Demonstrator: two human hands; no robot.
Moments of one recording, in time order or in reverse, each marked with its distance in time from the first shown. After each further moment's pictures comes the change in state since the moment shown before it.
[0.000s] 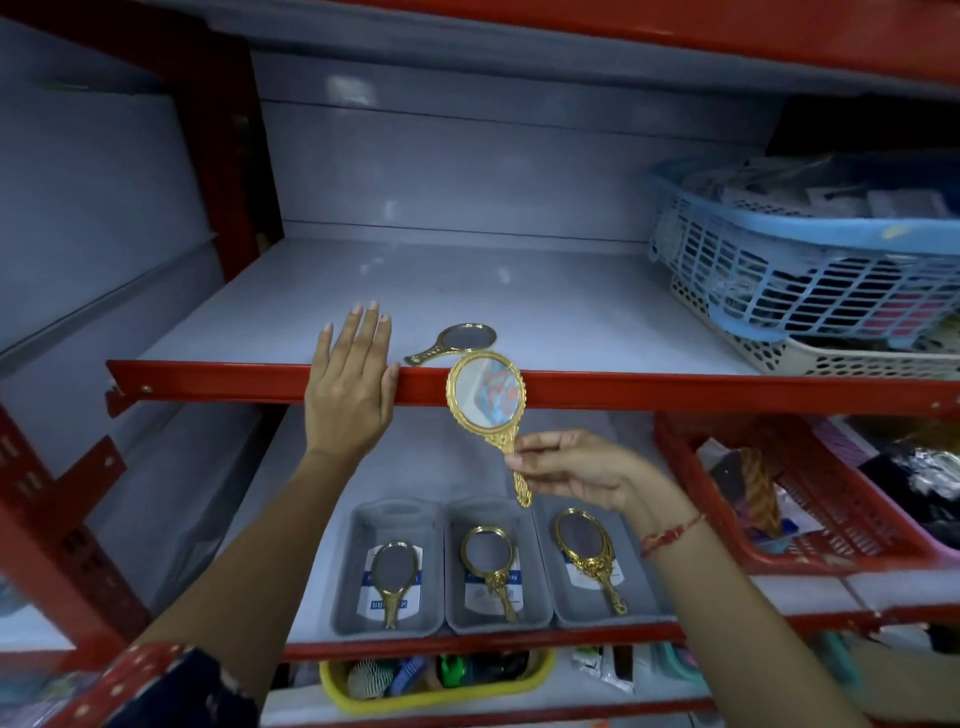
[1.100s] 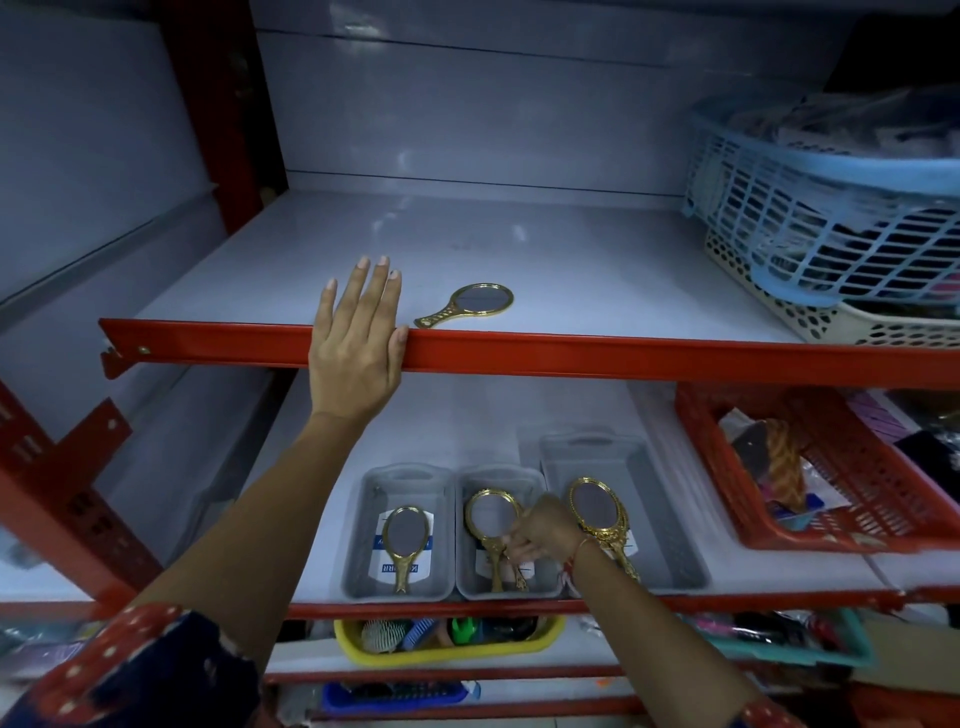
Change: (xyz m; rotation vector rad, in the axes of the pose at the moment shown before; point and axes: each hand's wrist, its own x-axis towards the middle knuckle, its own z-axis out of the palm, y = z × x) left_hand 0.001 -0.004 0.009 0.008 0.045 0.021; right_hand 0.096 0.153 0.003 -0.475 0.266 0.310
